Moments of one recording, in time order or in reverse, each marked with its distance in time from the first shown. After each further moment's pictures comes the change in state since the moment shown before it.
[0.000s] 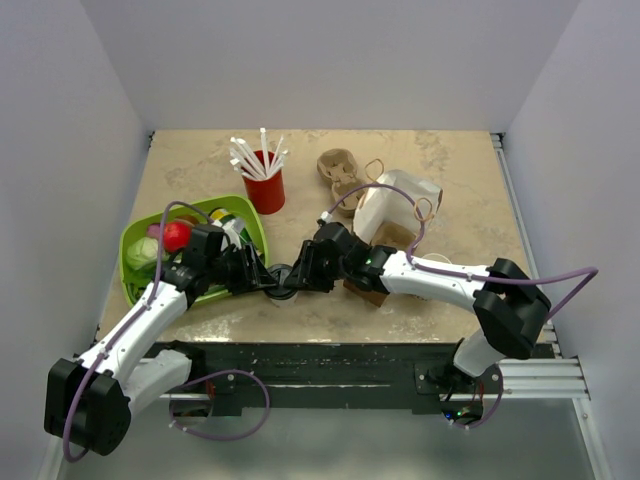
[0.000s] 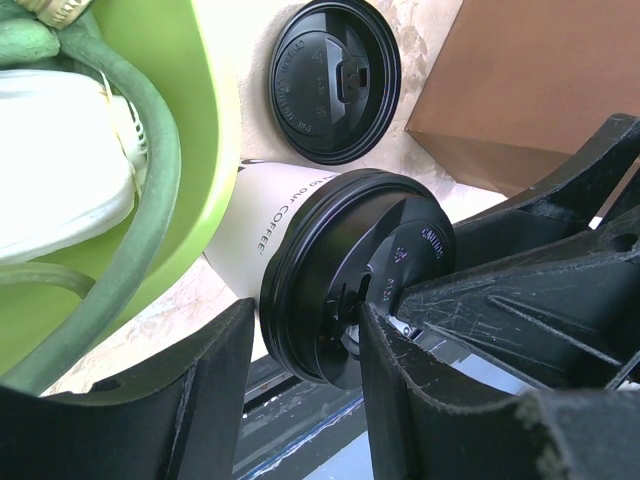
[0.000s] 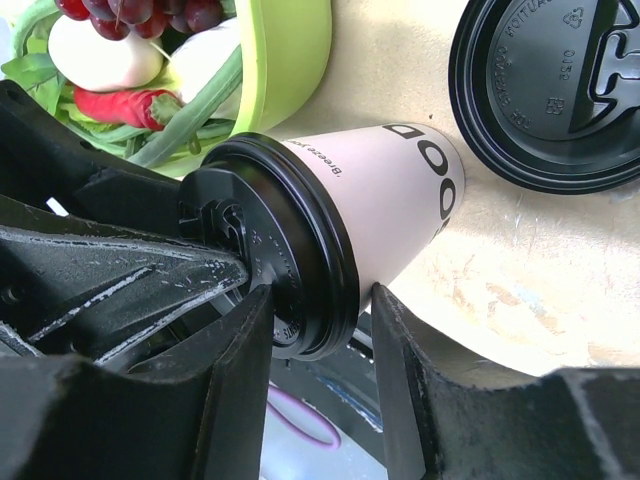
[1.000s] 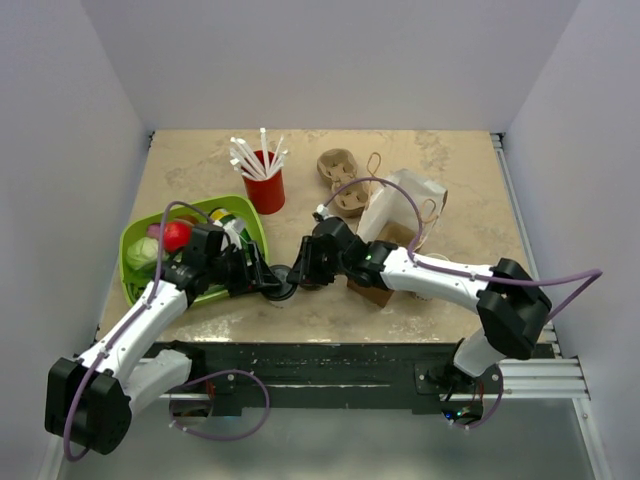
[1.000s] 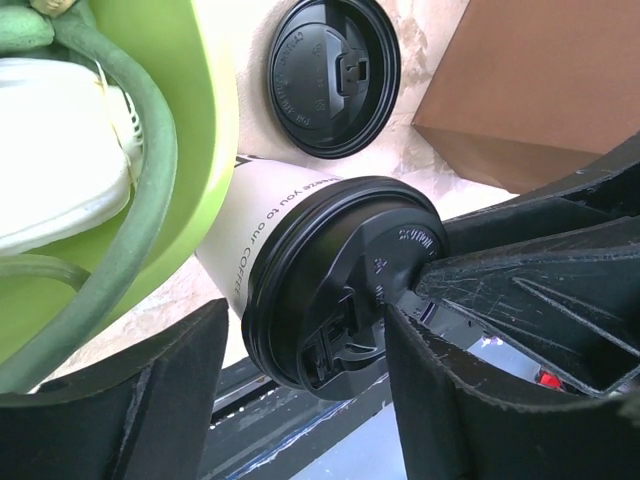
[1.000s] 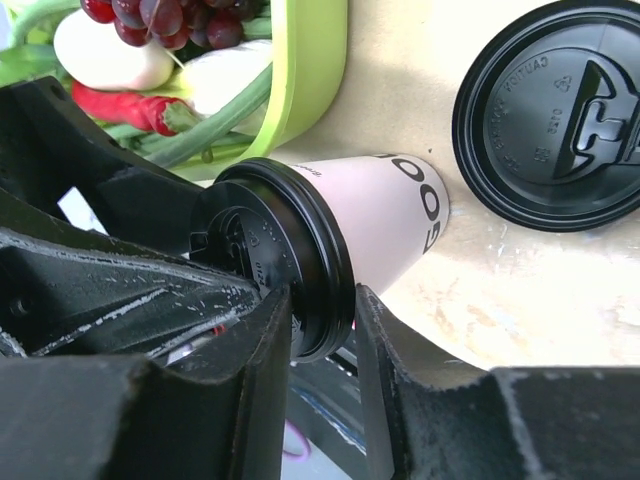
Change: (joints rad) left arm 0.004 0.006 0.013 -0.023 0.010 -0.002; right arm -0.008 -0.005 0.040 -0.028 0.034 -0.121
